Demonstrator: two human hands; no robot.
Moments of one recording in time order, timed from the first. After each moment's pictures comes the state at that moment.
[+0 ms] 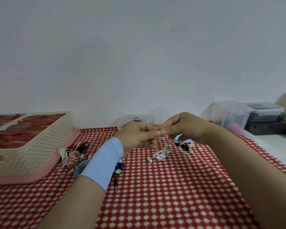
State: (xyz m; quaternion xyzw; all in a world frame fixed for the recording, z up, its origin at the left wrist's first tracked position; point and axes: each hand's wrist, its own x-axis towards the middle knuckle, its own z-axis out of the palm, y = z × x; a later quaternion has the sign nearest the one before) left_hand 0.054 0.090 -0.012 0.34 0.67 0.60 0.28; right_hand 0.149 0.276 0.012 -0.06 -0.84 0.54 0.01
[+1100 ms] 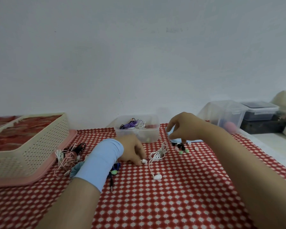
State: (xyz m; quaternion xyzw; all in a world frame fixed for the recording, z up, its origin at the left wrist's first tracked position) left_hand 0.040 0.084 -0.014 0.43 0.87 0.10 0.21; right_hand 0.140 0.296 0.003 -0.13 -0.96 0.23 0.07
